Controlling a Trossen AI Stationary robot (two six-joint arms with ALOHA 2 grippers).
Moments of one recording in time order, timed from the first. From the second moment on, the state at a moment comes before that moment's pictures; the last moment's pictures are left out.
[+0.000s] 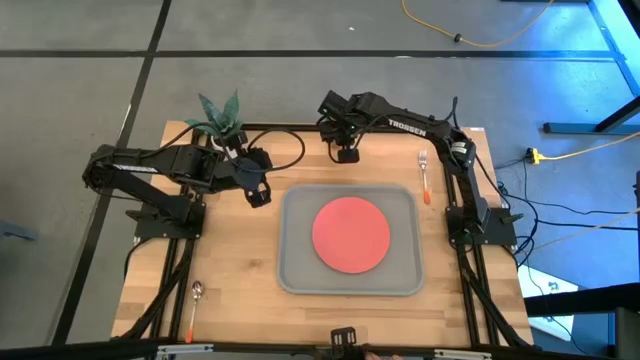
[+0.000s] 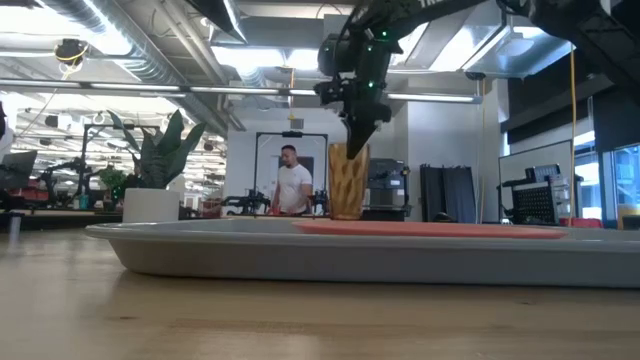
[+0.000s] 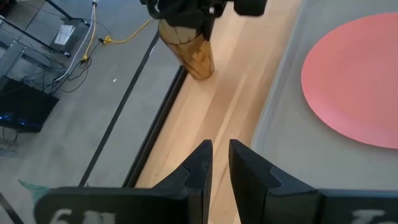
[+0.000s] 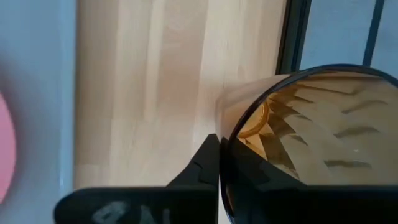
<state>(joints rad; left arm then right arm) -0.10 1.24 1.39 -1.05 -0.66 -0.18 -0.46 2.11 2.01 -1.14 0.09 -0.62</state>
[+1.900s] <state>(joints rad) -0.09 1.24 1.39 -0.81 -0.40 0.01 -0.02 1.31 1.16 -1.28 0.02 0.15</state>
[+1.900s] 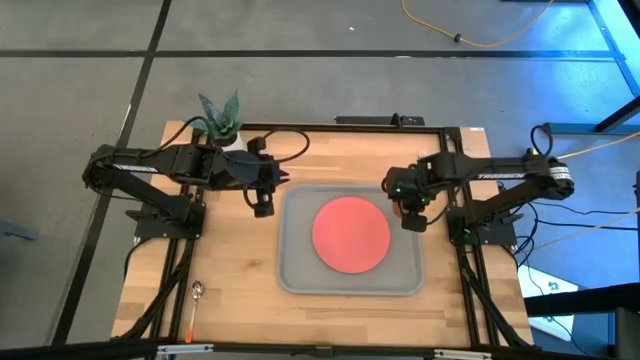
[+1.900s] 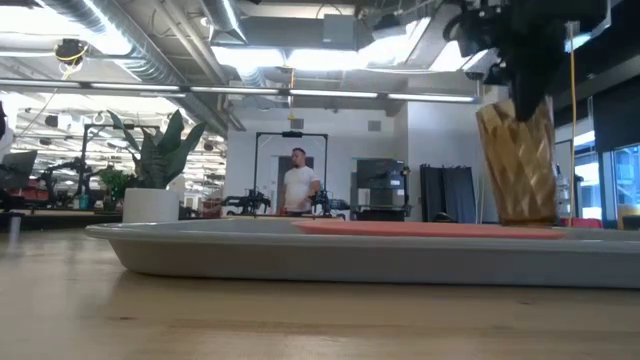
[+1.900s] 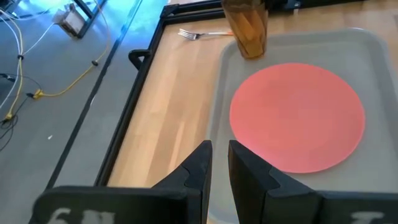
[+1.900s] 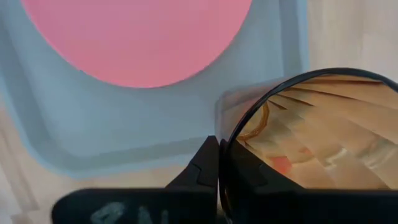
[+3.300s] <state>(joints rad) -0.09 1.24 1.39 -0.87 -0.40 0.00 -0.07 1.31 1.21 -1.32 0.04 0.09</state>
